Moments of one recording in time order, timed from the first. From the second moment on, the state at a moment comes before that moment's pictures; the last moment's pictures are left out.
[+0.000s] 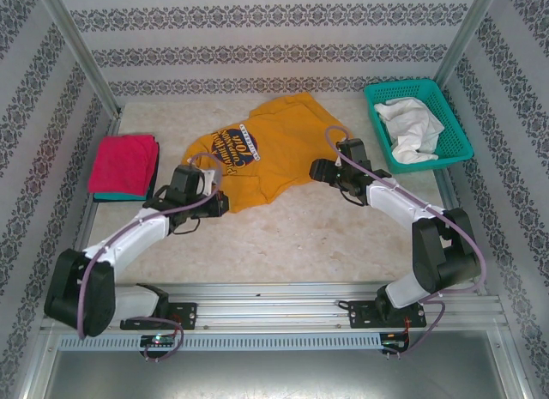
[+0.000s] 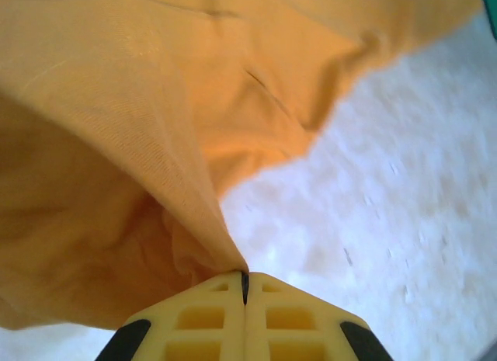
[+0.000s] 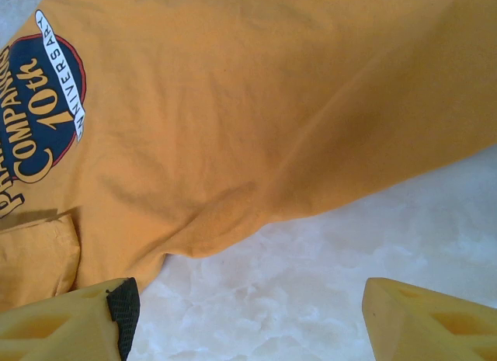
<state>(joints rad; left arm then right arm) -0.33 1.25 0.70 -0.29 0.37 -0.37 0.30 1.53 0.93 -0.20 -0.11 0.55</state>
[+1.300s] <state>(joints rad) -0.09 0.82 0.45 -0.51 0.06 -0.86 0.78 2.28 1.74 -0.49 -0.14 0.24</state>
